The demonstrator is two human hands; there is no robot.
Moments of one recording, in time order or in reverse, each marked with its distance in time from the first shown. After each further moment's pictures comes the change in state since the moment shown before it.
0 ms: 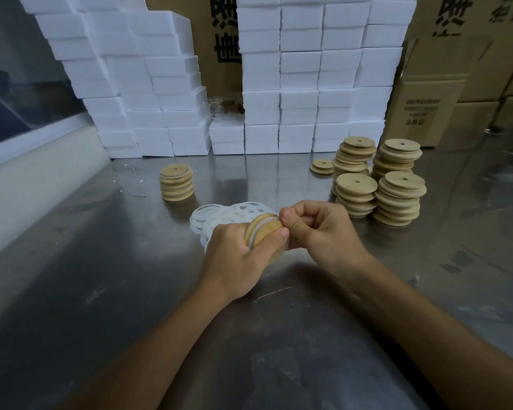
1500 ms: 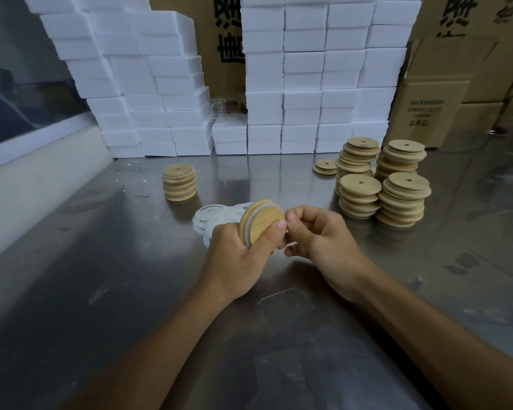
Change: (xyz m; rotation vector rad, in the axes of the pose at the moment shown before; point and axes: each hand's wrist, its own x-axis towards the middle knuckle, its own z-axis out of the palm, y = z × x) left_hand 0.000 -0.001 0.000 -0.068 0.073 -0.054; right_hand -0.006 0.001 0.006 -0.024 -0.031 0.071
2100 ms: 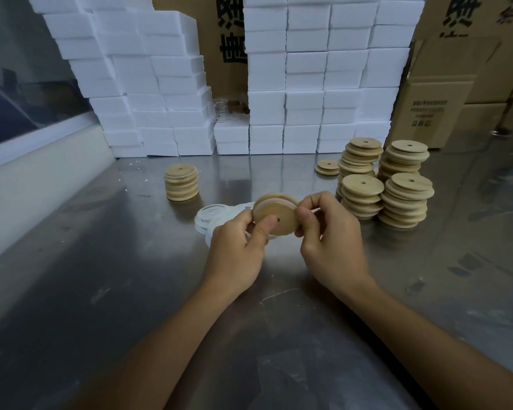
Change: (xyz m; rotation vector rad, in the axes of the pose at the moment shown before) left_hand 0.006 -0.002 0.002 0.175 -0.003 -0.067; right_hand 0.001 0.010 0.002 -0.539 0.358 -0.400
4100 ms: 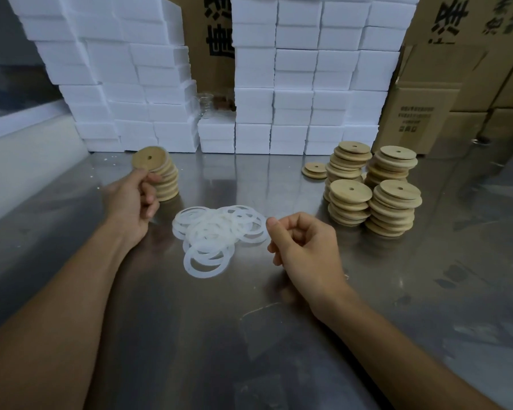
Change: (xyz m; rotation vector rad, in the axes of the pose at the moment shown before) left_hand 0.108 -0.097 -0.074 -0.770 0.358 -0.417; right_hand 0.001 -0.003 0.010 0.334 -0.060 0.486
